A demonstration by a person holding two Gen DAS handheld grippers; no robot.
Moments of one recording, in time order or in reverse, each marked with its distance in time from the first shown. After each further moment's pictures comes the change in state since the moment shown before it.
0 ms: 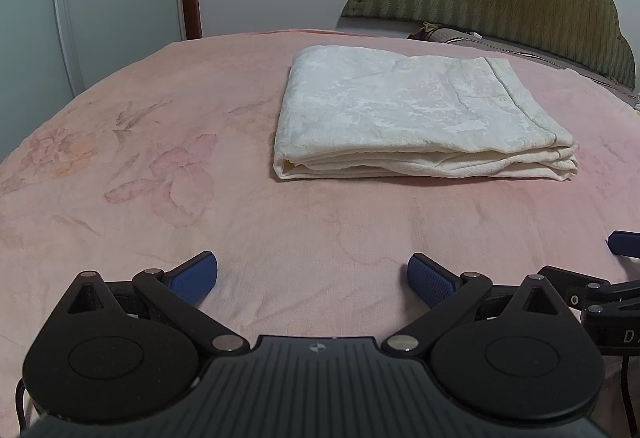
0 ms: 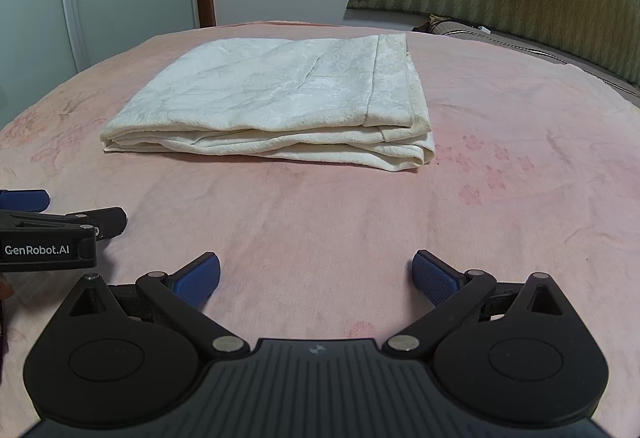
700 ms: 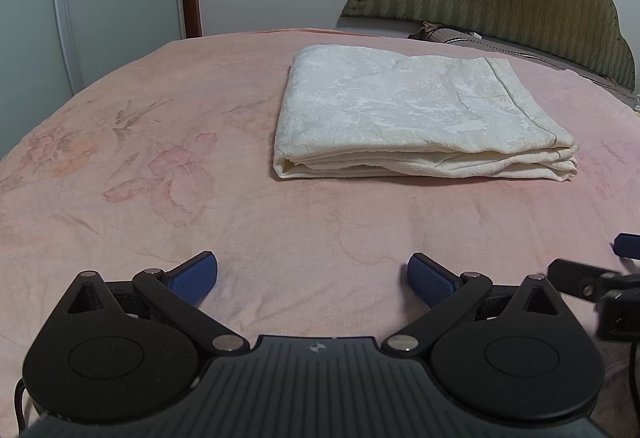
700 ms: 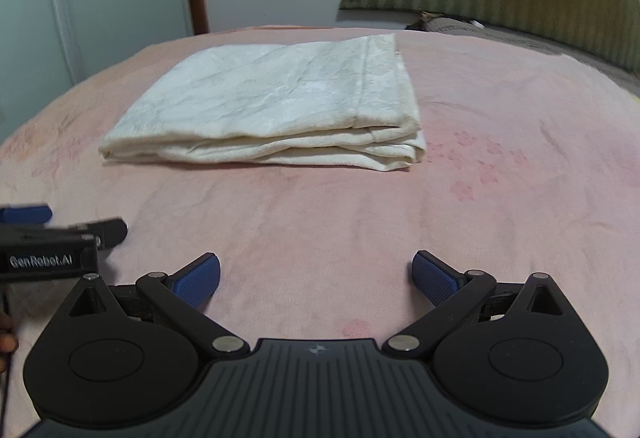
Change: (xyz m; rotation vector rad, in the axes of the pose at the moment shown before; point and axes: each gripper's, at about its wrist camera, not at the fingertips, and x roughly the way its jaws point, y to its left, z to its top) left arm -0.001 0.000 -0.001 -0.006 0.002 -0.003; right arm -0.009 -0.007 0.000 0.077 -0.009 0.008
